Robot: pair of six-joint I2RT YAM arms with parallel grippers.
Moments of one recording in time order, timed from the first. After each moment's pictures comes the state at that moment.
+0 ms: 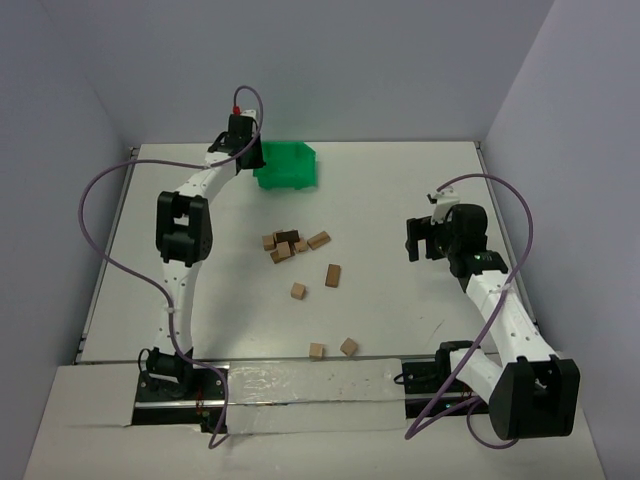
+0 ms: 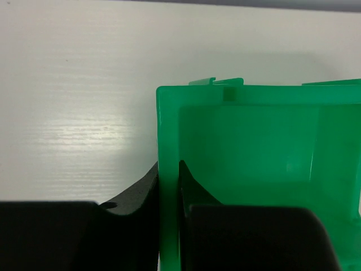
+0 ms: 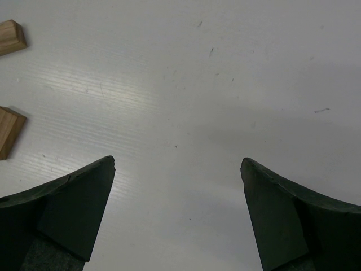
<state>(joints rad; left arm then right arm) -0.26 2.46 2.16 -0.39 -0.05 -0.24 0.01 1.00 0.68 -0.33 -0.18 -0.12</state>
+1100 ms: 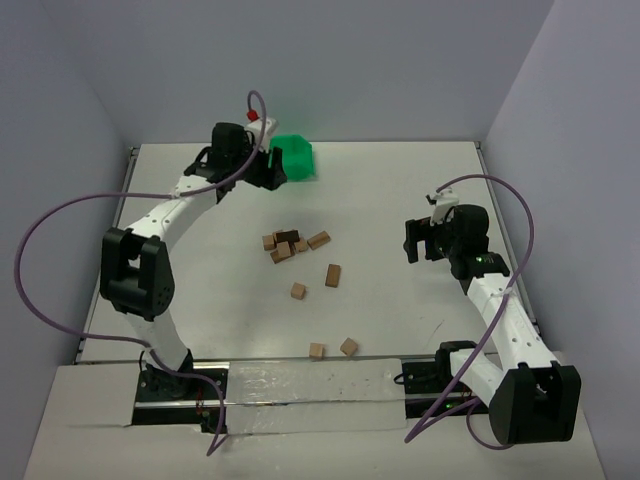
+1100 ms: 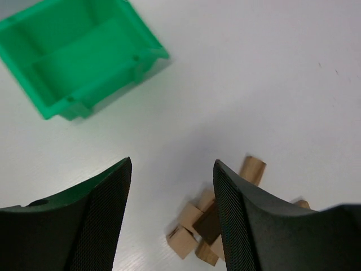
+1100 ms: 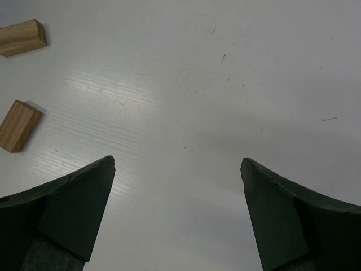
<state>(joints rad) -0.35 1.80 1.51 -0.26 0.31 0.02 0.01 0.98 0.68 -0.34 -0.23 -0.13</state>
